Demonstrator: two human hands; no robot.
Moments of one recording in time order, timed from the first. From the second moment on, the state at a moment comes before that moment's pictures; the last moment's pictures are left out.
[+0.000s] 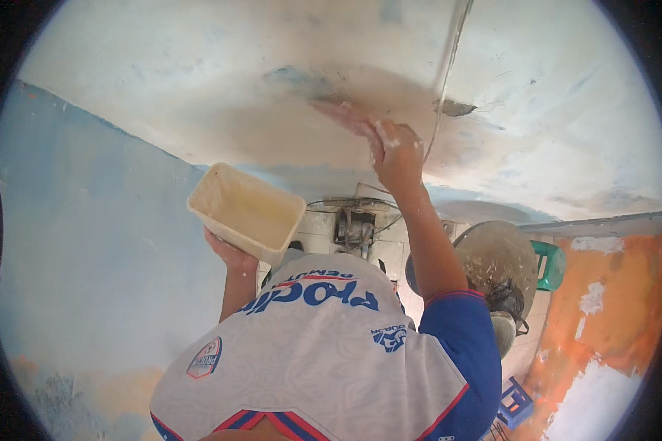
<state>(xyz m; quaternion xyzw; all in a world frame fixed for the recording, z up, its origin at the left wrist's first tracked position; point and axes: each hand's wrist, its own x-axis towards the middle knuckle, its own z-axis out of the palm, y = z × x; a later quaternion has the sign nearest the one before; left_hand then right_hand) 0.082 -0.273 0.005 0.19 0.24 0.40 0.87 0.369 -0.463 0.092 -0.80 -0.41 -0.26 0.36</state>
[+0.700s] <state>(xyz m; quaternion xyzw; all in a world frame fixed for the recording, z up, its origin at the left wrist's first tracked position) 0.062 -0.303 0.001 0.18 0.22 0.43 0.86 0.366 -0.448 0.082 -0.77 -0.44 -0.27 0.38</state>
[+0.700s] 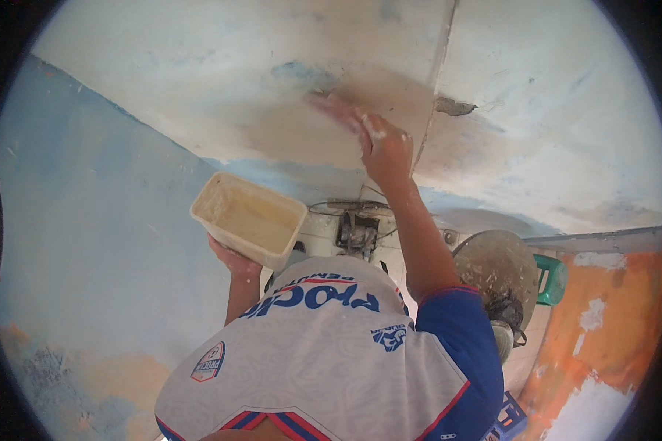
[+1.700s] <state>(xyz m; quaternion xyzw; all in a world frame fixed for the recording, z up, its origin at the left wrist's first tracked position) 0.050 -0.313 -0.006 0.18 0.21 0.43 0.86 0.364 -0.464 0.088 -0.74 -0.39 -0.25 0.49</state>
